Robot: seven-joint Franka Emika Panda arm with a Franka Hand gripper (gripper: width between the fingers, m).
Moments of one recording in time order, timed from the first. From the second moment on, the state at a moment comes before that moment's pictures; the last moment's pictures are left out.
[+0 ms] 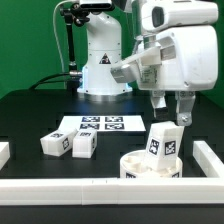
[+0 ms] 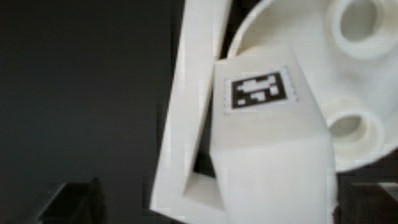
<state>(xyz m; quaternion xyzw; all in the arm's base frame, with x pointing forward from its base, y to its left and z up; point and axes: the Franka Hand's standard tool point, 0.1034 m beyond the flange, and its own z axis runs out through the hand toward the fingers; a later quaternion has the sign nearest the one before) 0.650 0.058 0.108 0.63 0.77 0.09 0.06</state>
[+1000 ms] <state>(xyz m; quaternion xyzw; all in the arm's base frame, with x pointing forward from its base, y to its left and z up) 0.646 0.045 0.090 0.49 0.87 0.05 0.08</state>
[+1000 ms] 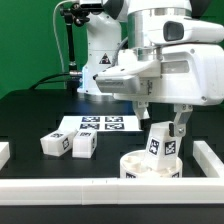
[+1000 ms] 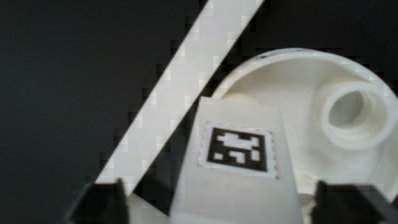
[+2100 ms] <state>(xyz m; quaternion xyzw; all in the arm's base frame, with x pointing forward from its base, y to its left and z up) 0.643 0.048 0.088 0.72 0.68 0.07 0.06</state>
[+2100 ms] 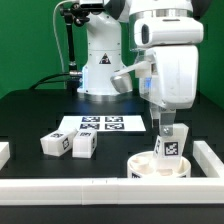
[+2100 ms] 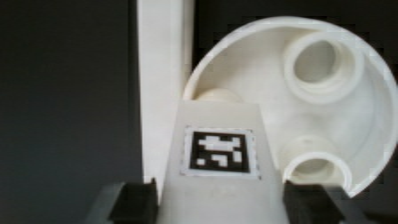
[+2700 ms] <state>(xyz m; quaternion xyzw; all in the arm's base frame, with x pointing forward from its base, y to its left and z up) 0.644 0.045 0.087 0.87 0.50 0.07 0.02</state>
